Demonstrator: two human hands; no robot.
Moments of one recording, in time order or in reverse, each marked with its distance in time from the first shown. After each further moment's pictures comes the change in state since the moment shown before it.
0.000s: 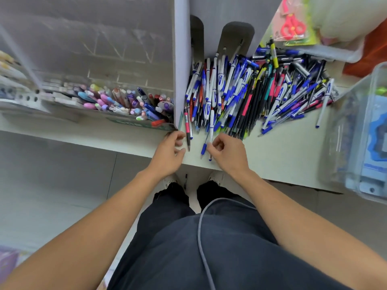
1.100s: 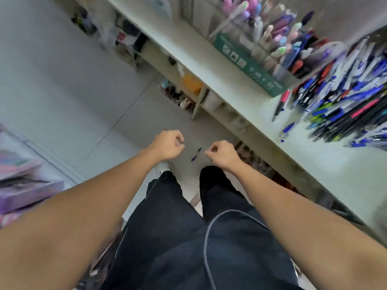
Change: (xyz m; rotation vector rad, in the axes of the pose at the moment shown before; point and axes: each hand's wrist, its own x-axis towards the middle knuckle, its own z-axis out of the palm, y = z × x) left_hand -0.145 -0.193 -0.019 -0.088 -0.017 -0.479; right_hand -0.069 -0.025 0.191 -0.423 -0.731 0.051
